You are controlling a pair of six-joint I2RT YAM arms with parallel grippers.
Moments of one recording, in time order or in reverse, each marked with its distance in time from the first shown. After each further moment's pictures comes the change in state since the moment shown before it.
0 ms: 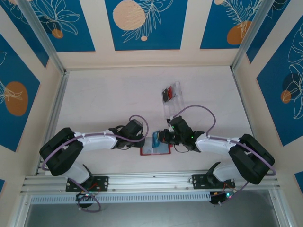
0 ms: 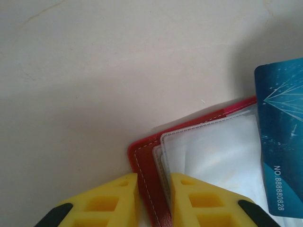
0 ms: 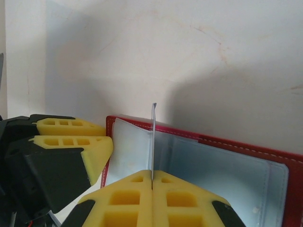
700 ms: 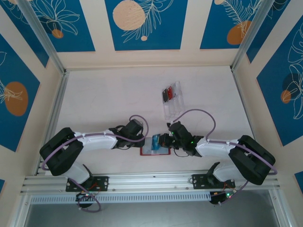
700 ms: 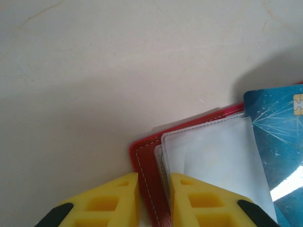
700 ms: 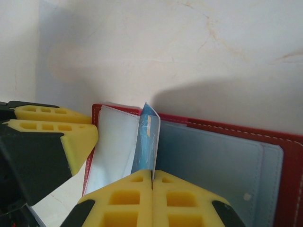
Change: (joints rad) left arm 0.000 0.000 0.004 -0.005 0.000 0.000; right arm 0.064 -0.023 -0.079 0.066 0.088 0.029
